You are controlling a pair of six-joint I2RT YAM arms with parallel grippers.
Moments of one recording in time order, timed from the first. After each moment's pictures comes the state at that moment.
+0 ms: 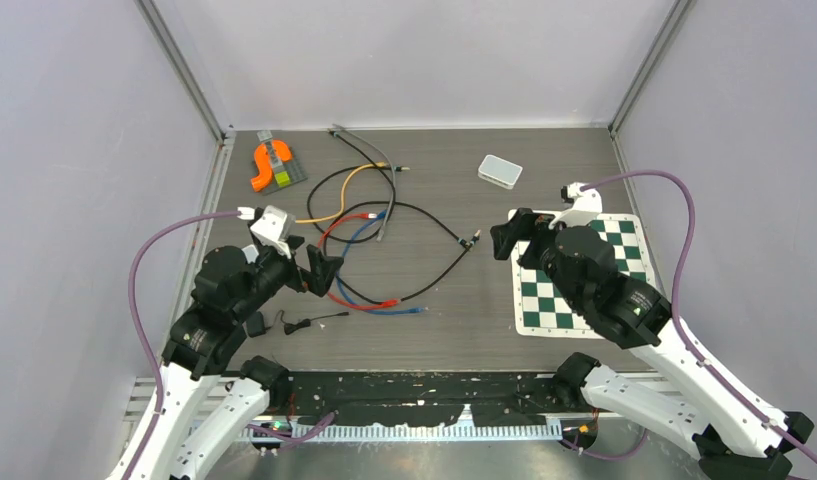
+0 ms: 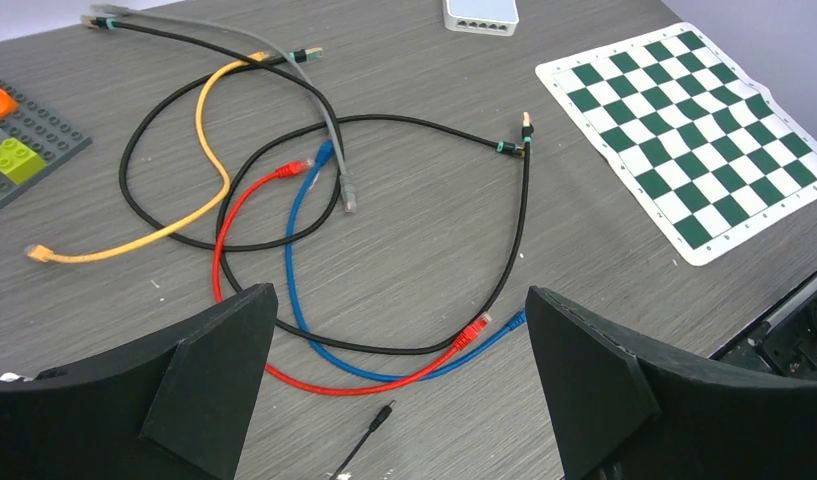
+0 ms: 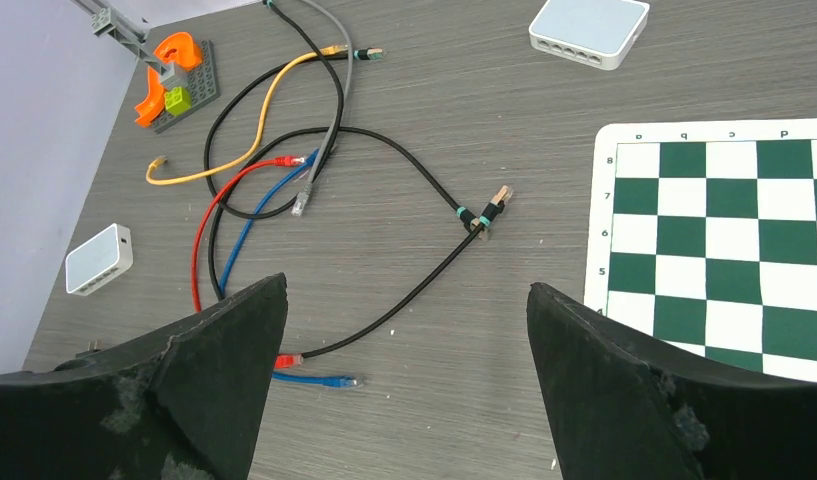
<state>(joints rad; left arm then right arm) -0.41 0.54 0.83 -0.52 0.17 -0.11 0.76 0.72 0.96 -0.58 0.48 0.56</state>
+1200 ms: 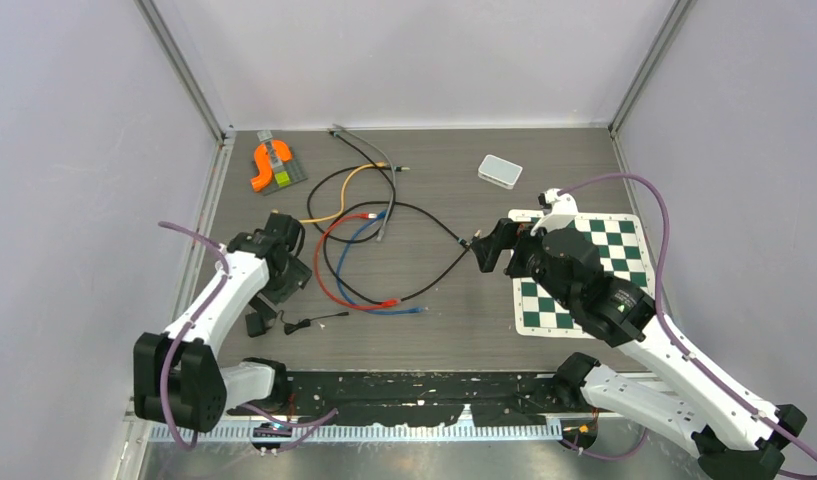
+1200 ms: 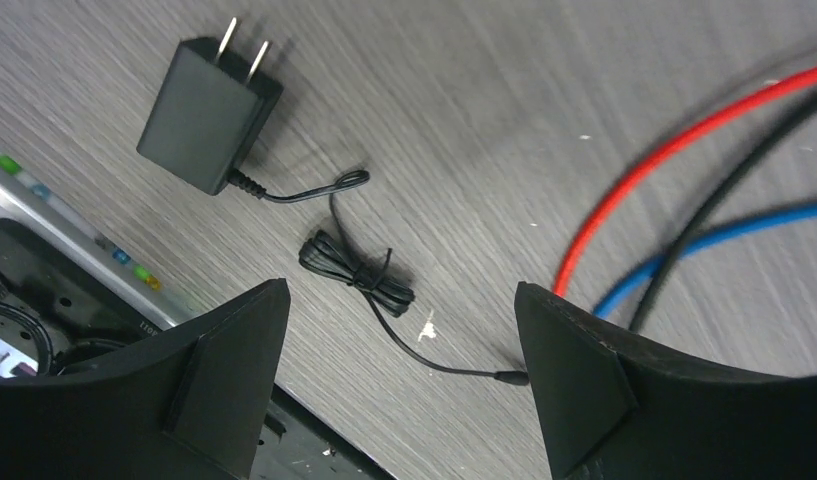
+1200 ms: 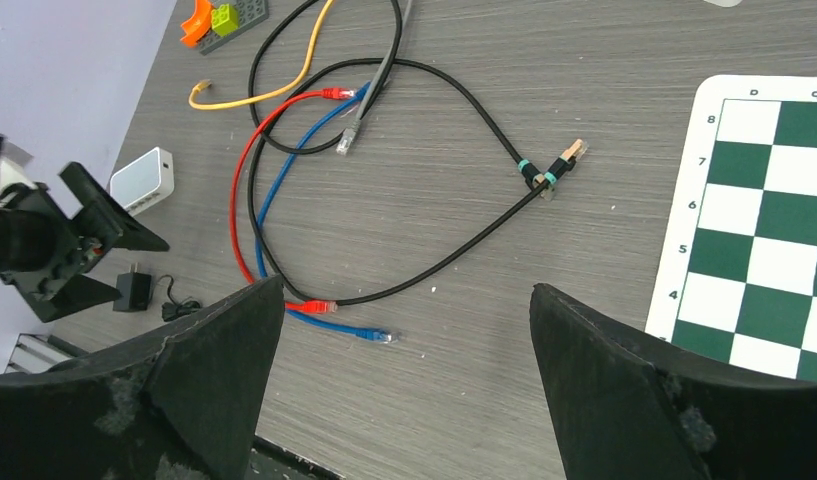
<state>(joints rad) -0.19 1.20 0.87 -1.05 -0.35 -1.09 0.76 0.74 0.89 -0.52 0.31 0.58</state>
